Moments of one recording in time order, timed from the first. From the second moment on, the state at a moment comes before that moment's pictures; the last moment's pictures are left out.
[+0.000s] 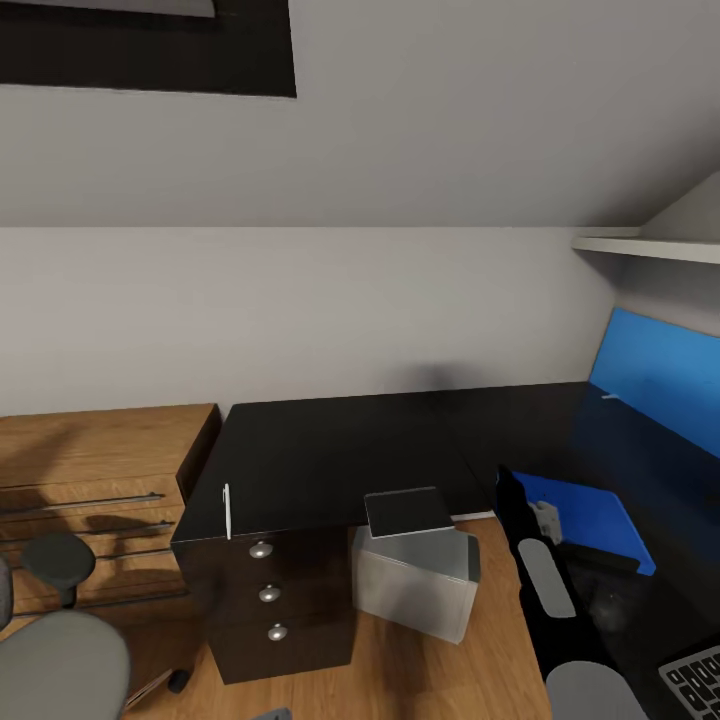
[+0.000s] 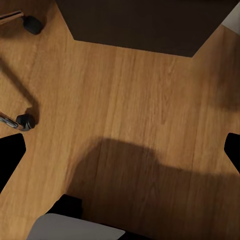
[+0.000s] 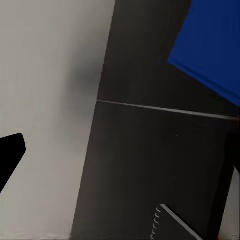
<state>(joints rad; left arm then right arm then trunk) 0.00 -0.05 -0.42 -0.98 0.55 0.20 0.61 -0.52 0.09 -0.28 -0.98 -1.07 -0.04 -0.09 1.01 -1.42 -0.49</state>
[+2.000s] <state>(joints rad) 0.00 -0.06 -0.40 -0.81 0.55 -0.04 0.61 -0.51 0.13 0.00 -0.97 -0.96 -0.04 -0.02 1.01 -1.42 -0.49</state>
